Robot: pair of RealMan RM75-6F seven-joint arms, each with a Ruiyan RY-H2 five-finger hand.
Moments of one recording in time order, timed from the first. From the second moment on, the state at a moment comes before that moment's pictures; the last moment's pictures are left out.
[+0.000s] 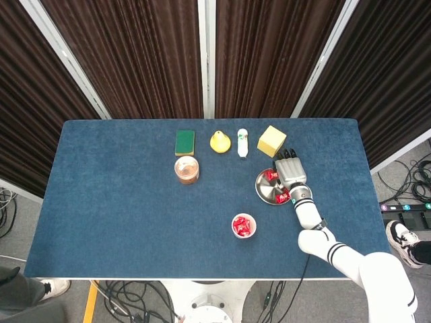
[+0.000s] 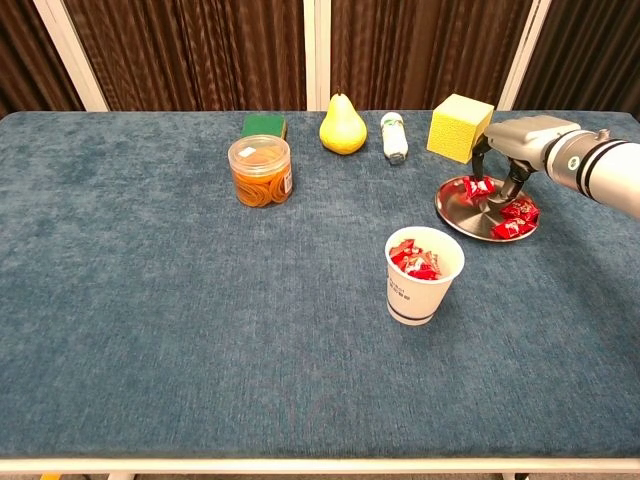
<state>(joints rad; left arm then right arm) 0.16 -1.18 -0.02 -1.48 1.45 1.65 -0.04 0.87 -1.79 0.22 -0.78 -0.88 0.66 -0.42</state>
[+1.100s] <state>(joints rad) 0.16 -1.17 -0.03 -1.49 1.46 1.65 -0.04 0.79 -1.60 0.19 -1.20 -1.09 0.82 -0.32</state>
